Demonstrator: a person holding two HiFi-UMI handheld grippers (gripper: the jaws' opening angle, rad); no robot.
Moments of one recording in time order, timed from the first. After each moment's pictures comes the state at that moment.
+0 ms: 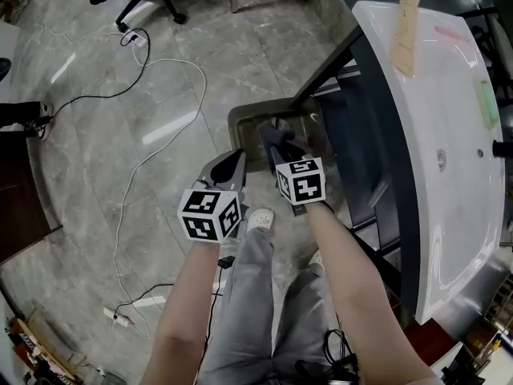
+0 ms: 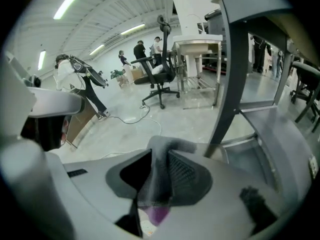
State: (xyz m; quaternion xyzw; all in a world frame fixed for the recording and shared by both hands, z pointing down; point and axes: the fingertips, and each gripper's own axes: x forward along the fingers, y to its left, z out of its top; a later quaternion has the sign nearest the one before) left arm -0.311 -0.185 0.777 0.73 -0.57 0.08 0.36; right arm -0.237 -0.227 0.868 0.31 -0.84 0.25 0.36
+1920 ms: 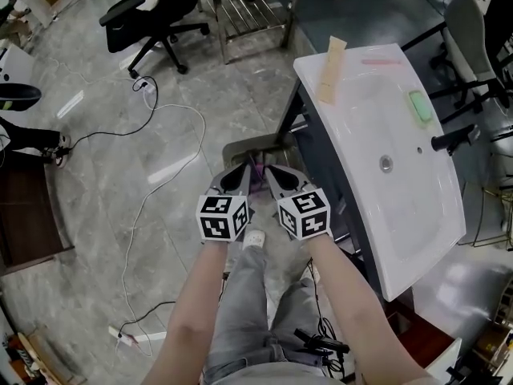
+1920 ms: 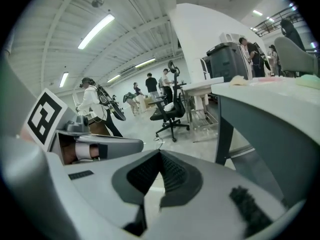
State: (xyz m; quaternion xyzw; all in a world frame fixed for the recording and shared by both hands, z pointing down) left arm -0.259 -0.194 0.642 0.75 -0.58 0.08 0.31; right arm -0.213 -0.199 0.632 0.30 -0.91 0.21 0.21
